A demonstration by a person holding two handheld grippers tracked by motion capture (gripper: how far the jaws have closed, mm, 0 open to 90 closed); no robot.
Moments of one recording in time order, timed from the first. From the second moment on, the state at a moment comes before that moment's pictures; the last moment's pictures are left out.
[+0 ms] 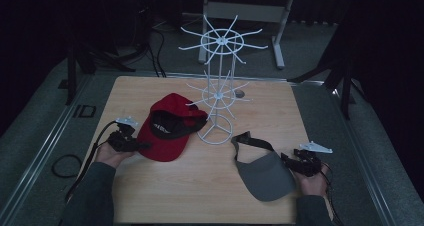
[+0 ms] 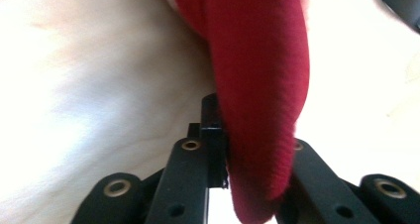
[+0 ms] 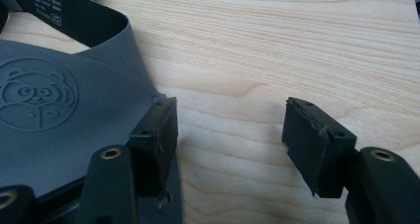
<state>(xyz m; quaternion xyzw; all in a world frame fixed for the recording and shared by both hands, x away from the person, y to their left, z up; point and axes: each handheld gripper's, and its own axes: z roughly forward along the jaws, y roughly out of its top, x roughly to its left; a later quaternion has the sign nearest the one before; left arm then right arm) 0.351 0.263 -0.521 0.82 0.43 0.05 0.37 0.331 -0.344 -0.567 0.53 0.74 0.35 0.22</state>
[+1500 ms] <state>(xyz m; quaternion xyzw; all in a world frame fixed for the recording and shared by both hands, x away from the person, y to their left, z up) 0.309 0.293 -0.536 0.76 0.47 0.19 0.40 0.331 -0.344 -0.567 0.53 0.74 0.35 0.23</state>
